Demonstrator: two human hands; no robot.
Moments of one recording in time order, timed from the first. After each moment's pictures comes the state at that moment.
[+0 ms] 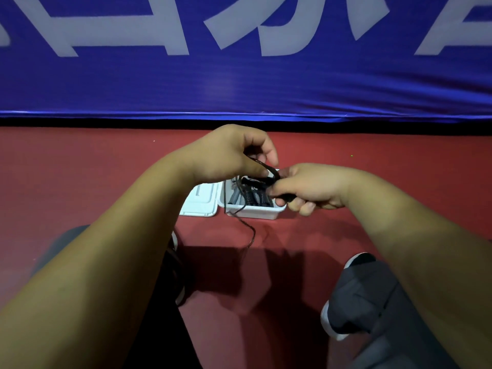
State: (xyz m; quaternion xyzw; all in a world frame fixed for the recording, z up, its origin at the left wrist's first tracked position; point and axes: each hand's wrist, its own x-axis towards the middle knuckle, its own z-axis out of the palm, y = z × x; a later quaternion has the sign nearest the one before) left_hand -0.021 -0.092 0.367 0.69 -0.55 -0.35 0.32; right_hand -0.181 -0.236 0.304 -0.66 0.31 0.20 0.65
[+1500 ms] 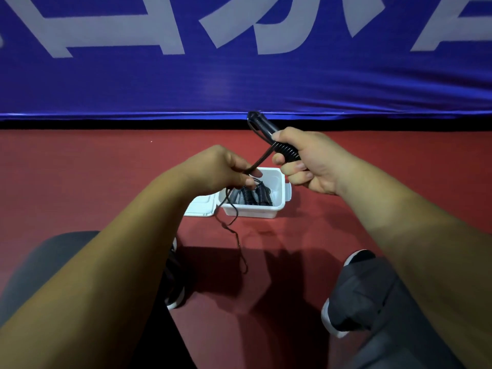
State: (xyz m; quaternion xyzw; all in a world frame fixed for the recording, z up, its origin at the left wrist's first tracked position) left_hand -0.005 -0.085 0.320 0.76 -0.46 -0.37 0.28; right_hand -0.171 -0.242 0.328 -0.53 0.32 -0.05 0.79
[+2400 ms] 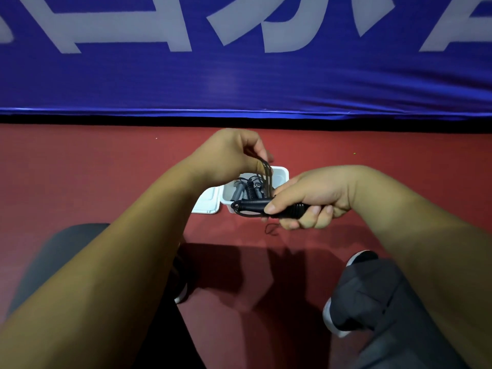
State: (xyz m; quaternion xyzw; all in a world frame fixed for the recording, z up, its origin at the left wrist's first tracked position) left_hand -0.014 -0.091 0.334 0.73 -0.49 -0.31 0.37; right_hand -0.191 -0.221 0.329 -0.62 0.25 0.39 0.64
